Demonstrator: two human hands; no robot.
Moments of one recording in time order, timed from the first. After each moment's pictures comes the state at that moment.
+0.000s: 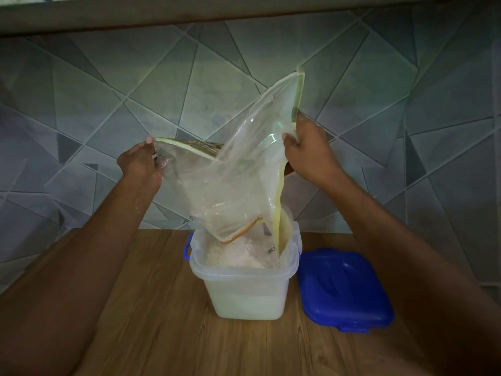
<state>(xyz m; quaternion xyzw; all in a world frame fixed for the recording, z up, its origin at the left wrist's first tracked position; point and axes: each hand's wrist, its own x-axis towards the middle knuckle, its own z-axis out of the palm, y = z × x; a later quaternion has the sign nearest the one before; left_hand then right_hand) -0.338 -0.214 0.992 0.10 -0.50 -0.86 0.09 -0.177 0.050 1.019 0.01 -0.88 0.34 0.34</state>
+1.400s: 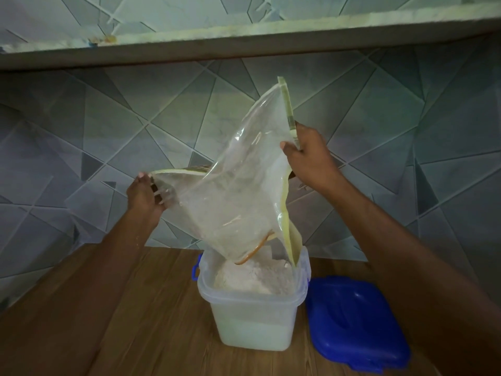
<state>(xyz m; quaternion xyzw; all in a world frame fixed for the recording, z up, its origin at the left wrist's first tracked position) -0.332 -0.250 0.970 0.10 -0.51 -0.85 0.07 -0.200 0.047 1.048 0.04 -0.85 0.40 0.35</state>
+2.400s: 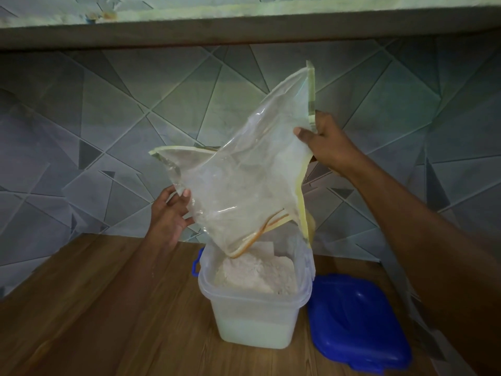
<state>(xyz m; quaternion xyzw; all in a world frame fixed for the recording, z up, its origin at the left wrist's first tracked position) -0.316 -0.233 0.899 -0.09 -0.55 -0.83 0.02 -0.218 0.071 1.062 0.06 -0.83 0.49 0.27</state>
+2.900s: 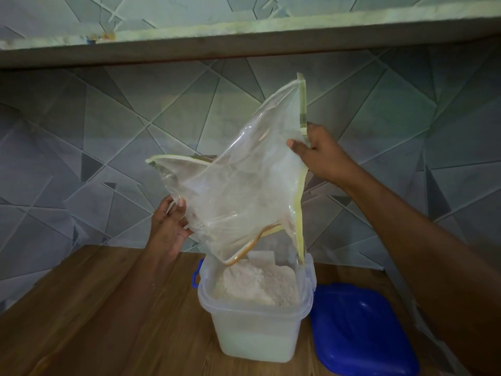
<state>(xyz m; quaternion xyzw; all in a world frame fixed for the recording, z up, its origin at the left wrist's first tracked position) -0.319 -0.229 0.899 -0.09 -0.53 -0.84 0.02 -0.222 0.074 1.059 0.09 -0.86 0.42 0.27</state>
